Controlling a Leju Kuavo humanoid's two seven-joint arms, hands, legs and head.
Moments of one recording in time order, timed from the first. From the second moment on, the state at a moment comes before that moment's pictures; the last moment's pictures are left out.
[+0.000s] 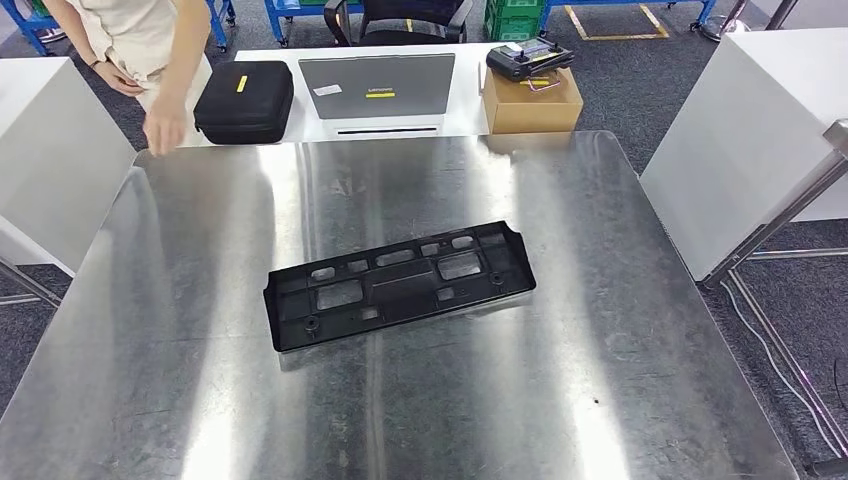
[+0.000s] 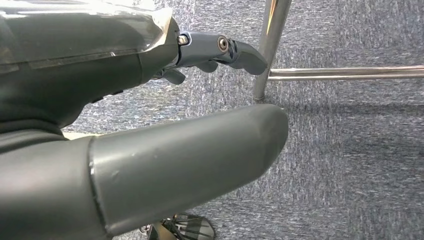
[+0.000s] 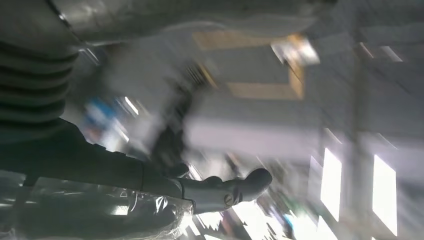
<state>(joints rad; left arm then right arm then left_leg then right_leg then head) -0.09 -0.24 1.17 -0.21 -0.75 0.50 -0.63 0.03 0.12 -1.17 -0.91 1.52 -0.66 -0.25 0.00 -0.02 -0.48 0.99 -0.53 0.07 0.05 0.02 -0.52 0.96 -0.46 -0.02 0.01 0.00</state>
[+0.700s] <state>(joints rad) -0.09 -0.19 1.11 -0.21 -0.89 0.37 -0.48 -0.10 0.14 -1.44 -0.27 1.41 -0.32 0.00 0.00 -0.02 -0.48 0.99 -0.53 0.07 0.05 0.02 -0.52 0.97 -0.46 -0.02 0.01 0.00</state>
